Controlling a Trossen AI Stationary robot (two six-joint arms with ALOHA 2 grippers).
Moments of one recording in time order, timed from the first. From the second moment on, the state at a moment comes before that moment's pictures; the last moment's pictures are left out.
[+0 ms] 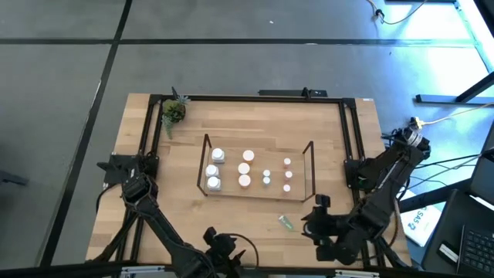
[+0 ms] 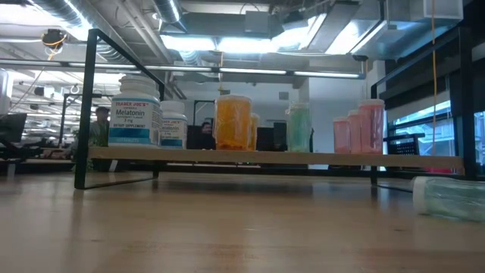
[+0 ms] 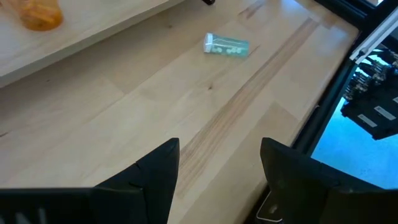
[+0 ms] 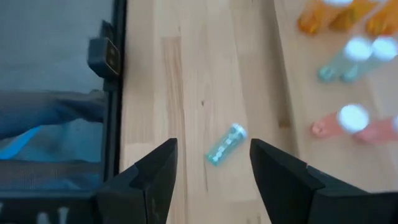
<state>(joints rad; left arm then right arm) -0.84 2.26 1.98 -1.01 -0.85 -1.57 0.91 1.56 1.37 -0.93 0.50 0.88</state>
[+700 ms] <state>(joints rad) -0.86 2.26 1.98 -1.02 -0.85 -1.57 0.77 1.80 1.37 -0.90 0.35 1.12</state>
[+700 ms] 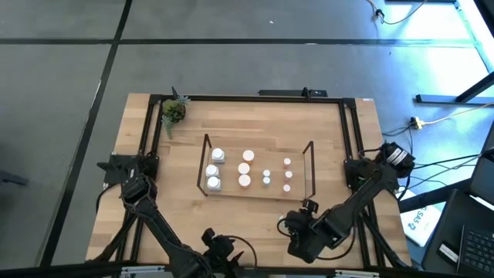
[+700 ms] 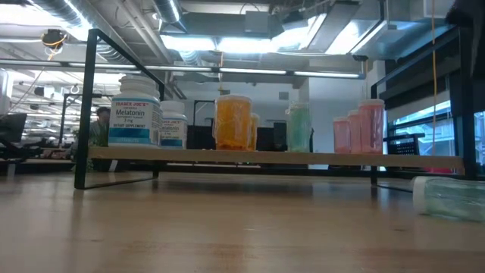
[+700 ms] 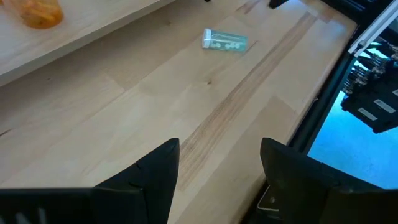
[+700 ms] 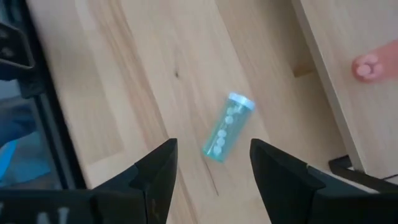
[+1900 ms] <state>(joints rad) -0.86 2.26 1.98 -1.02 -0.85 -1.57 0.64 1.94 1.37 -0.87 0.21 1.15</state>
